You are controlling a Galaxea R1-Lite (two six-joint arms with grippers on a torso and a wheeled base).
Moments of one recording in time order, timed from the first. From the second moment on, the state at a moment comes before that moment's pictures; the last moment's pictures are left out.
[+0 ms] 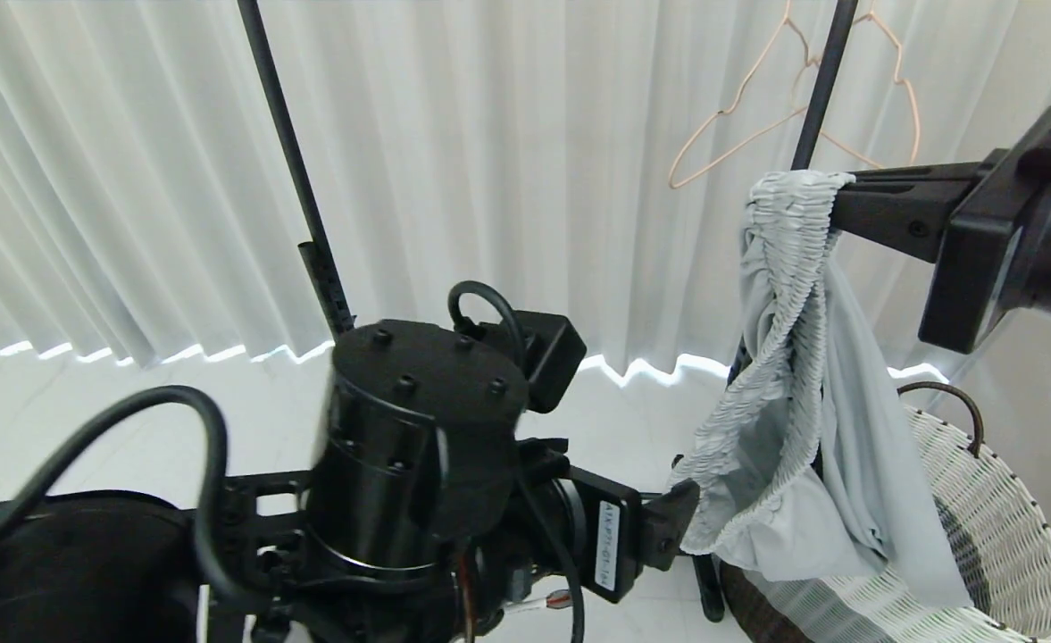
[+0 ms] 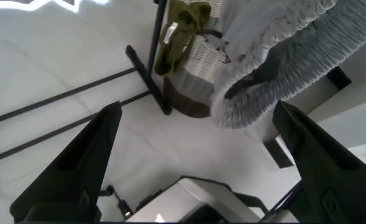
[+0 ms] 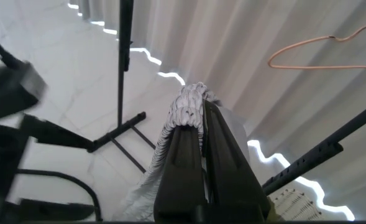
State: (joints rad) left arm -1.00 1.64 -0.90 -0.33 0.20 -0.31; right arm 1.01 1.31 -1.20 -0.07 -0.28 -0.22
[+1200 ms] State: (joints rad) left arm -1.00 1.85 -0.76 -0.50 0.33 -0.51; right arm 1.01 1.27 -1.18 -0.05 -0.30 -0.19
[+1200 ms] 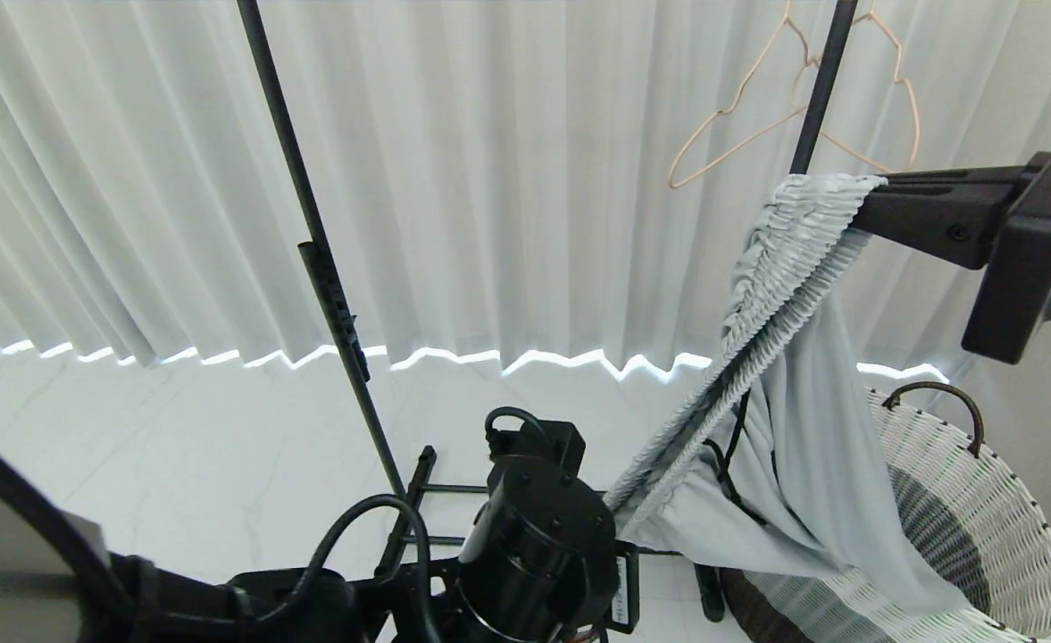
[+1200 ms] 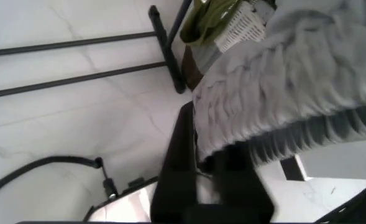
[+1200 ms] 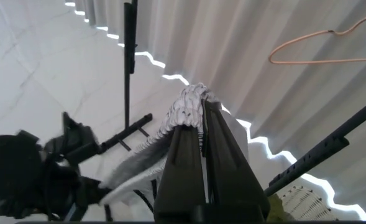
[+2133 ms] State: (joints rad) left arm -0.78 1.24 -1.34 0.18 0.12 -0.30; right arm 0.82 1.26 -1.28 -0.04 -0.32 -0.33
